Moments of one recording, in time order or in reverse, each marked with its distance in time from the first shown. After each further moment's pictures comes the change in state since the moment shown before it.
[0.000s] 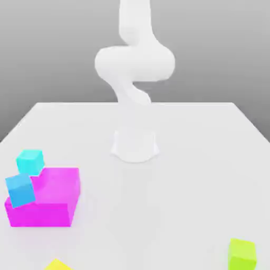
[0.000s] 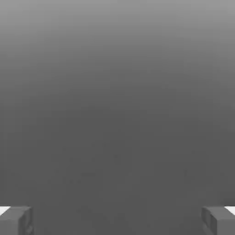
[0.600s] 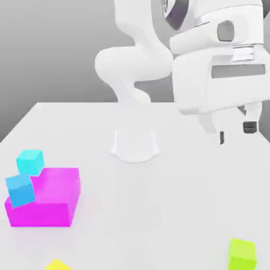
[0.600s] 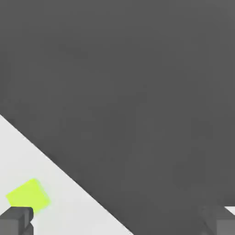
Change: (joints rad) arm 0.241 0.659 0.028 0.009 0.041 0.194 -0.517
